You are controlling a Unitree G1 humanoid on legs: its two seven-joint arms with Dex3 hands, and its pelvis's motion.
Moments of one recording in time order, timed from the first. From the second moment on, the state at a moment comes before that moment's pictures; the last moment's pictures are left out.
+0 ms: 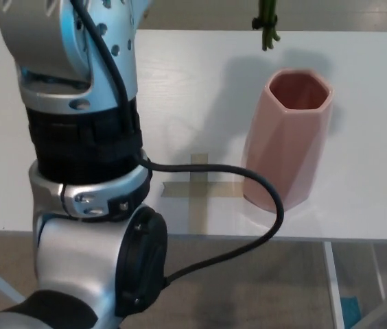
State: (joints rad) left_arm -1.28 -0.07 0.24 -0.09 -0.21 0.92 -0.09; right_arm -0.20 -0.29 -0.27 1.28 0.01 -0.16 -0.09
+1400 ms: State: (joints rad) left_arm -1.24 -0.08 0.12 -0.06 -0.26 0.93 -0.05; right_arm -0.21 -0.29 -0.25 1.27 0.01 -0.16 -0.09
